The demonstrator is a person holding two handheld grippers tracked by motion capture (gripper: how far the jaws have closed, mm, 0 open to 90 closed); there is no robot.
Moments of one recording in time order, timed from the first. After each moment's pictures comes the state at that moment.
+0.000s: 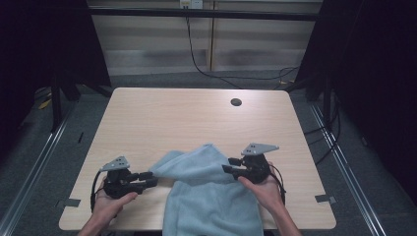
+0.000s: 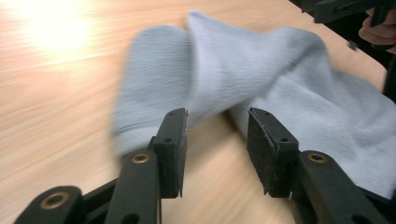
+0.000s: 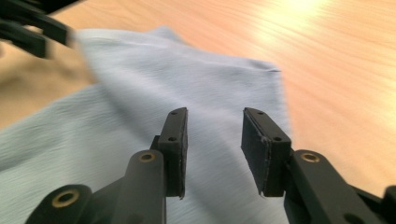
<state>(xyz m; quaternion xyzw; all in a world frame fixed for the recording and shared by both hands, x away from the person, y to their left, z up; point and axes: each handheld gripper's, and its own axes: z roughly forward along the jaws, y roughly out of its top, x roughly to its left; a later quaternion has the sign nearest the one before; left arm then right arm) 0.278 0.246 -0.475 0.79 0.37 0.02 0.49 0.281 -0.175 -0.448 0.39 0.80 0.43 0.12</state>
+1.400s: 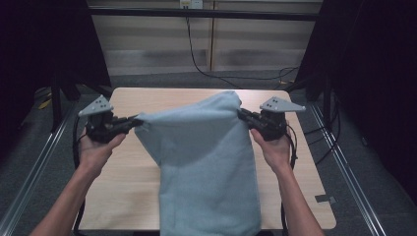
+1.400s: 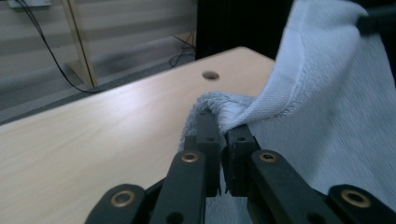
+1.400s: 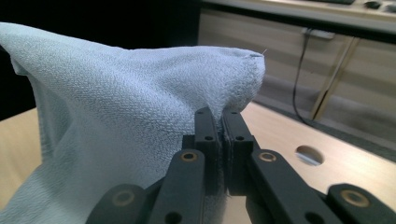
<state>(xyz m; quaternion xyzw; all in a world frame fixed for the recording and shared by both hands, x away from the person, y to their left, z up) 0.354 0.236 -0.334 0.77 0.34 0.16 0.52 0.323 -0.198 -0.333 0.39 0.72 0.51 0.27</state>
